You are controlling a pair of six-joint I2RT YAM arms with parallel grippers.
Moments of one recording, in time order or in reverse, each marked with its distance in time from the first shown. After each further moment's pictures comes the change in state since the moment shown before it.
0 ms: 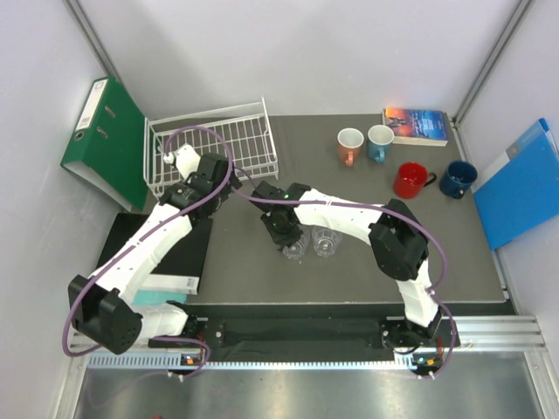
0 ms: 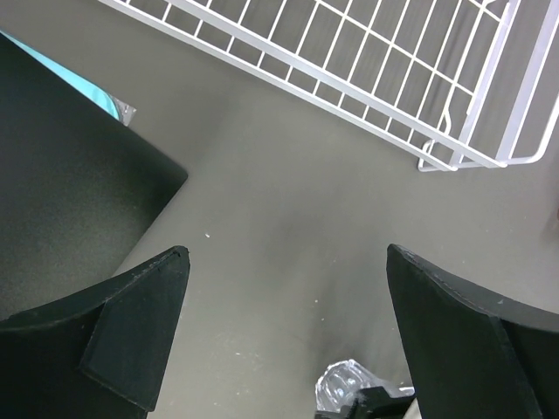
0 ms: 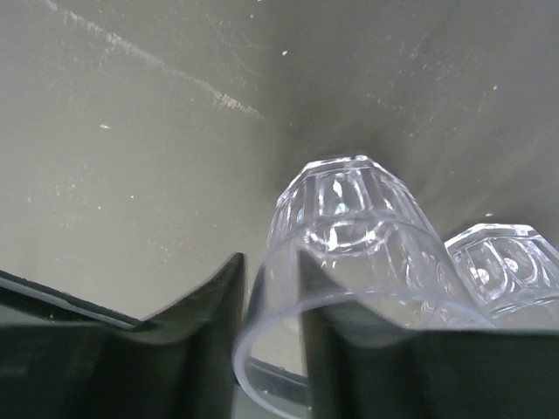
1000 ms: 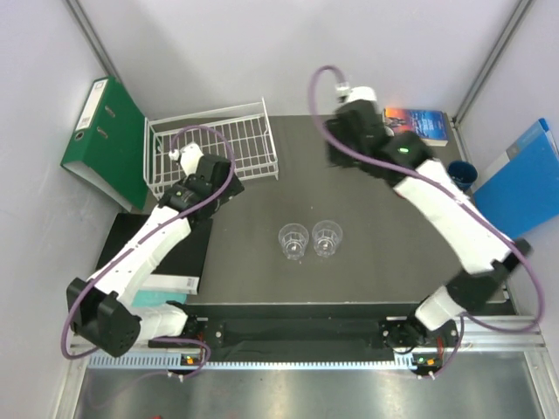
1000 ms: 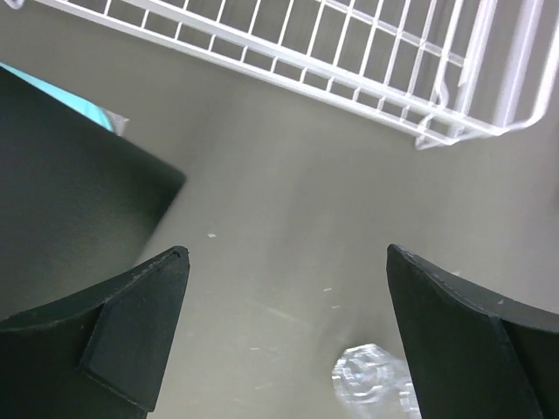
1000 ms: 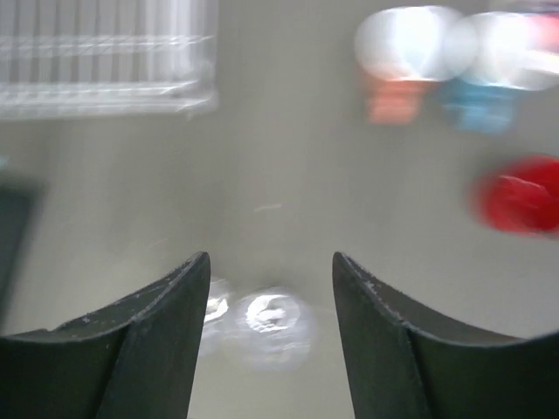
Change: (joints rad) left arm 0.000 -0.028 -0.019 0.033 0.048 0.098; right arm -0.198 -0.394 0.315 -0.118 0.338 -0.126
